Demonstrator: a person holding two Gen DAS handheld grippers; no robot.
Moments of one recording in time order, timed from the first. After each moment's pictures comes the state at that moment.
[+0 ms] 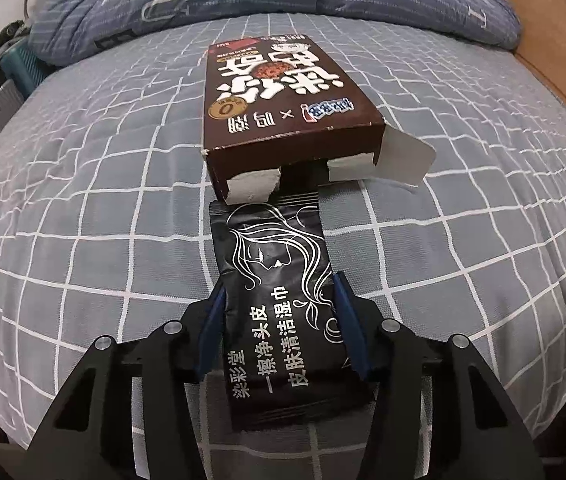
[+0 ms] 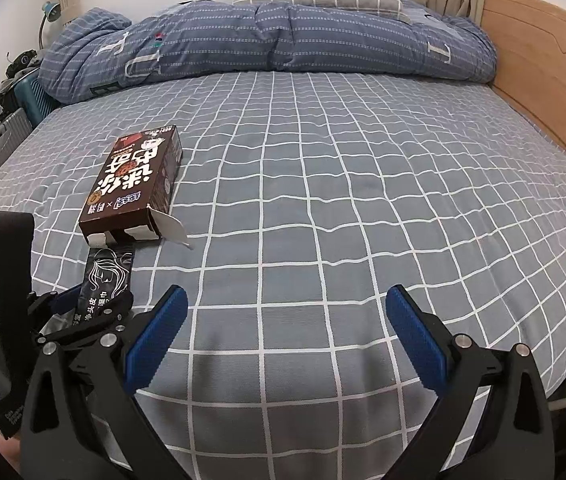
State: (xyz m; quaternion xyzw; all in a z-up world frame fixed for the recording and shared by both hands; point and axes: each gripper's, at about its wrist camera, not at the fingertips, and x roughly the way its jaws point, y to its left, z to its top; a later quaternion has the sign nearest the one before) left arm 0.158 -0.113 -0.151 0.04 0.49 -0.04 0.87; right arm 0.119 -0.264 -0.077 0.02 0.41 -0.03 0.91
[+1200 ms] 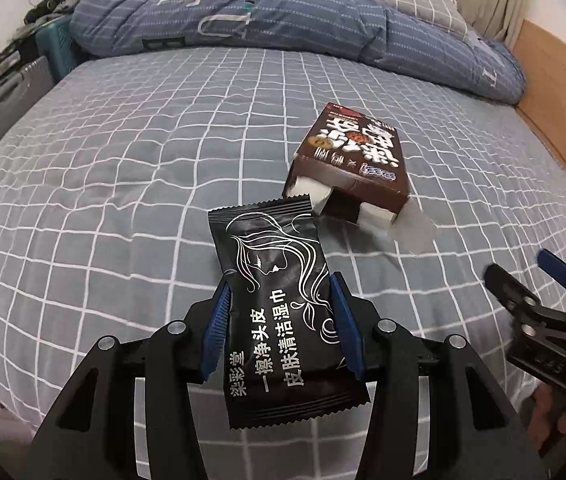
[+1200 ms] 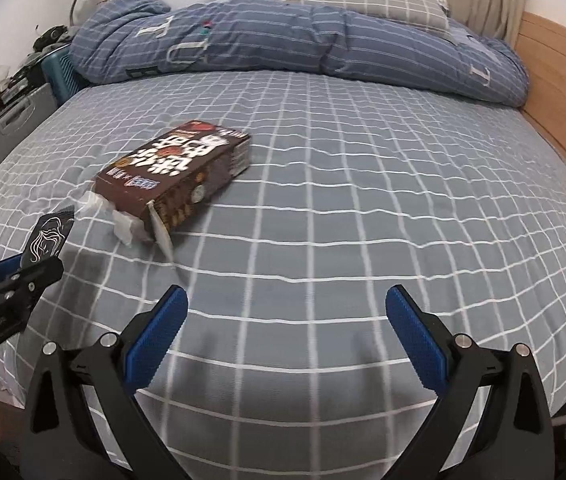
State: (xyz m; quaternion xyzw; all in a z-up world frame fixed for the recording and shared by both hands) left arm 0.126 0.016 -0.084 -0.02 0.46 -0.05 0.89; right arm 0.129 -0.173 -0.072 -0.02 0.41 0.01 0.91
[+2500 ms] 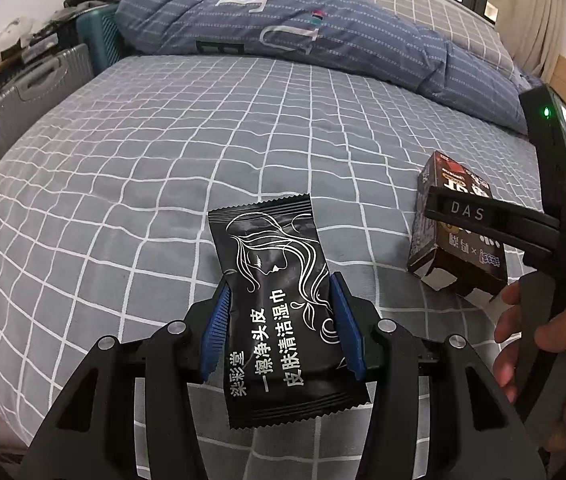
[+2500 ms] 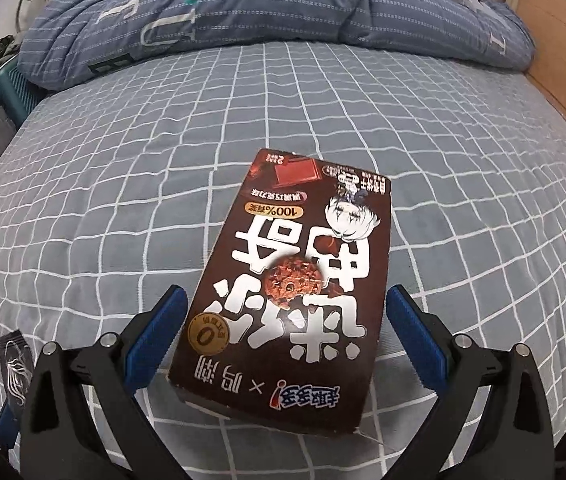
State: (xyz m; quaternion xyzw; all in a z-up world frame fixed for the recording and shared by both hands) left arm 0.165 0.113 -0.089 -0.05 0.43 0.01 0.90; right arm 0.276 -0.051 -0.089 0.04 0.48 -0.06 0.88
